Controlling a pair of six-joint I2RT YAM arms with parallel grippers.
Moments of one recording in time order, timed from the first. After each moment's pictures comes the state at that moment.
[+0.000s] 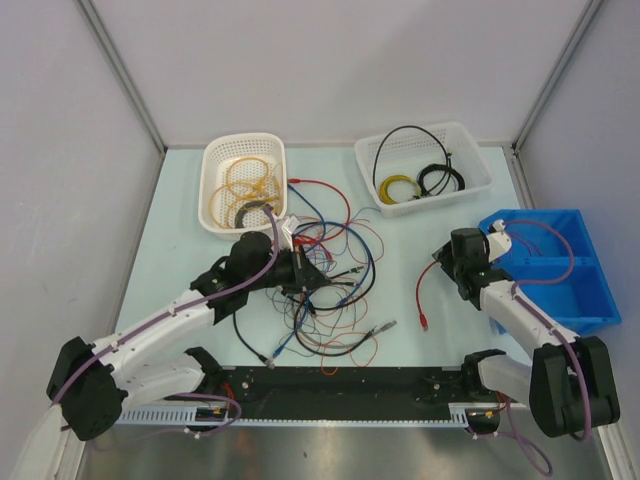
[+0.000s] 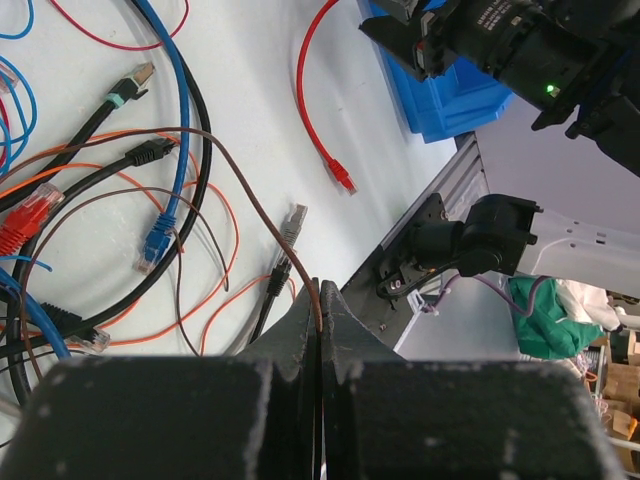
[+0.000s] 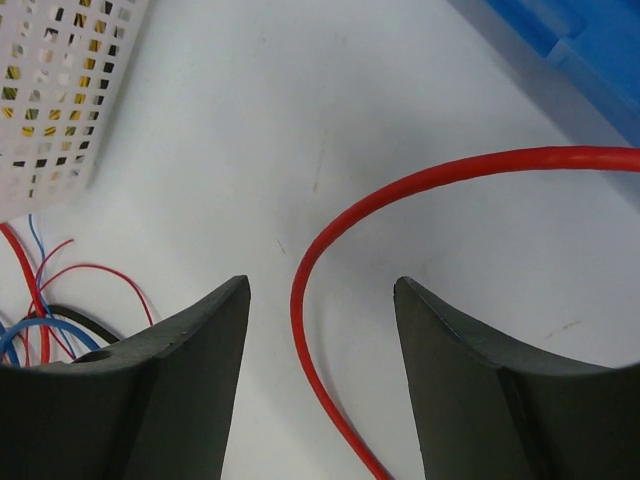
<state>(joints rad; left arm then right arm) -0.72 1.03 0.65 -0.06 0.37 -0.78 0.20 1.11 0.53 -0.19 0.35 0.96</state>
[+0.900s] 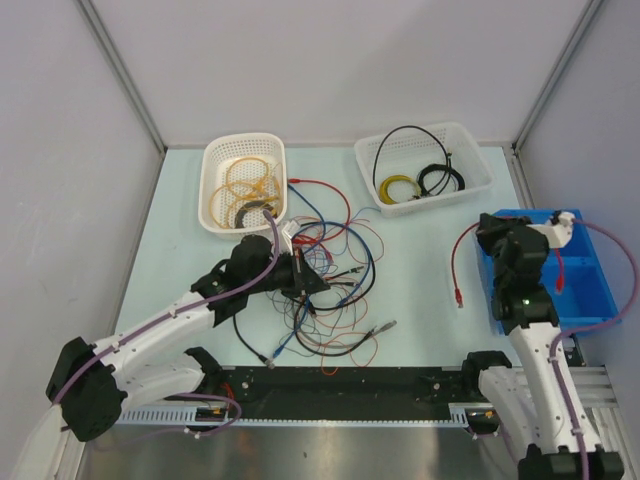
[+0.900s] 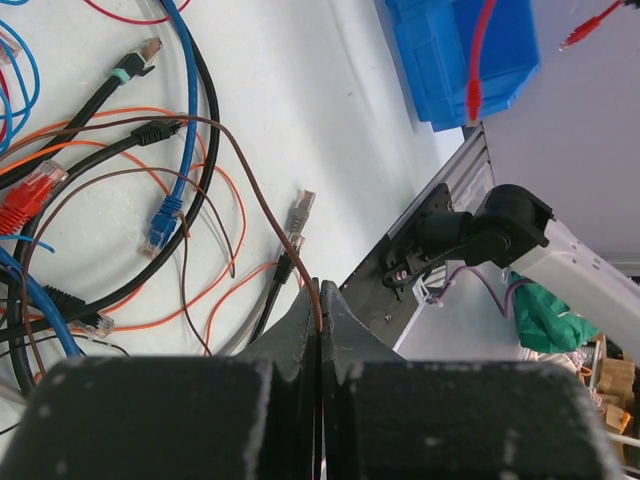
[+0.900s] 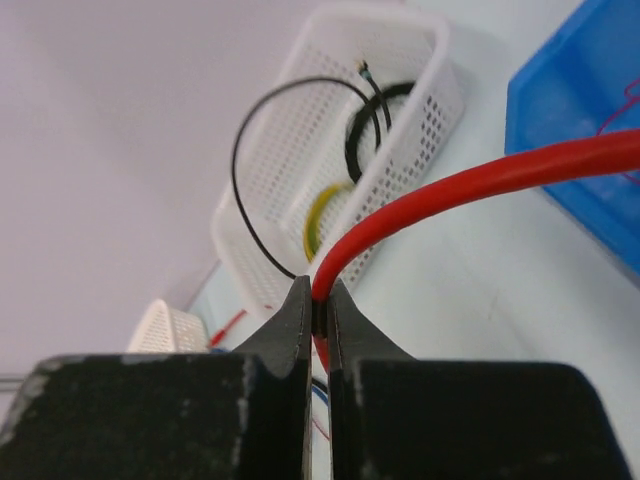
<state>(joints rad) -0.72 1.02 0.62 -0.06 0.38 -0.78 0.09 0.71 0.65 -0.19 0.31 0.94</state>
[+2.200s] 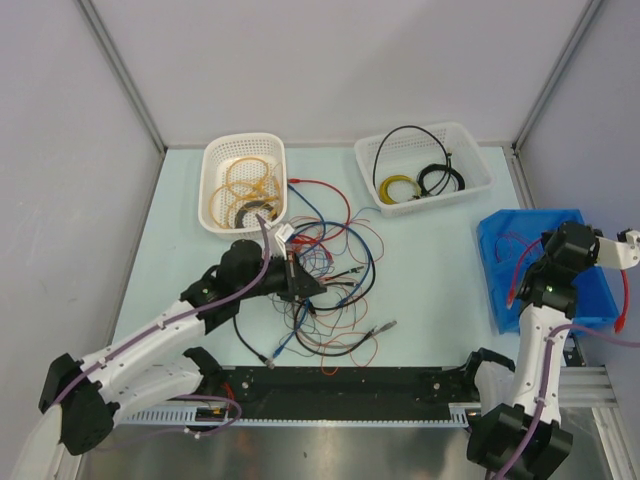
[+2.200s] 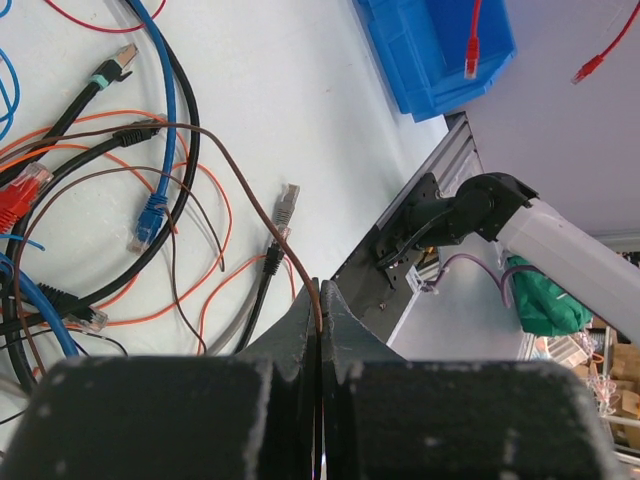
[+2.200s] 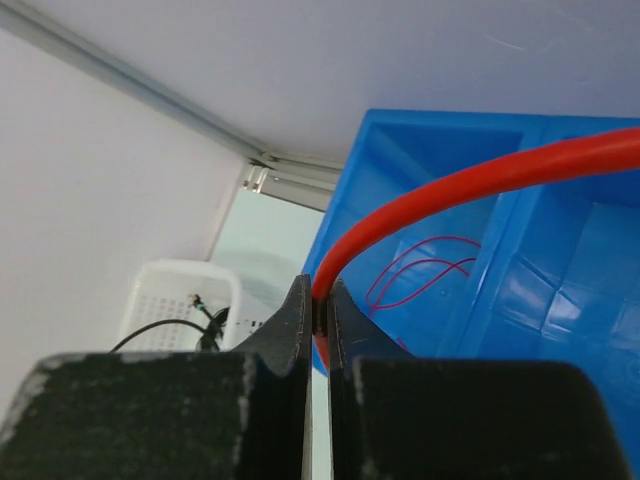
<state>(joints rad) -0.72 0.93 0.59 -0.08 0.40 -0.75 -0.43 0.78 0.71 -0.16 0.40 0.84</state>
